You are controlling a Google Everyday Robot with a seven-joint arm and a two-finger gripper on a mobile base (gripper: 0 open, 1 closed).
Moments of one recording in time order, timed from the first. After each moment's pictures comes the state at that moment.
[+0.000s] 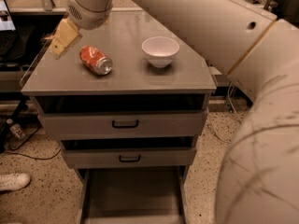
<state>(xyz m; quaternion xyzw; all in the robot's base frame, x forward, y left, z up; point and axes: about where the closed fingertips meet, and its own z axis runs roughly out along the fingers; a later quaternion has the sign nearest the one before) 0.652 0.168 0.967 -0.45 0.83 0.10 0.31</state>
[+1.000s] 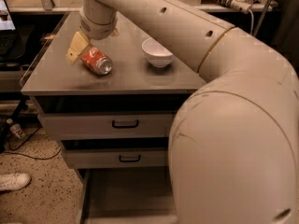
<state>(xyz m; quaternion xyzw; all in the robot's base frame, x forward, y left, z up) 0.712 0.160 0.904 -0.42 0.87 0.07 0.26</state>
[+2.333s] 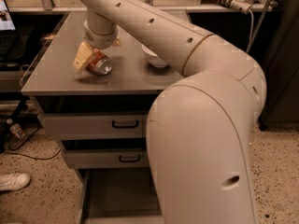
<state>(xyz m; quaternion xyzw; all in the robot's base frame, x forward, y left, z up) 0.738 0.157 0.852 -0.40 0.89 0.06 0.22</state>
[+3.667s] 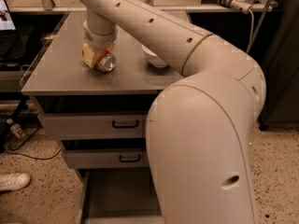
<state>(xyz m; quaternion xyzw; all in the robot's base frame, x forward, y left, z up) 0.738 0.157 0.852 -0.40 0.89 0.06 0.22</state>
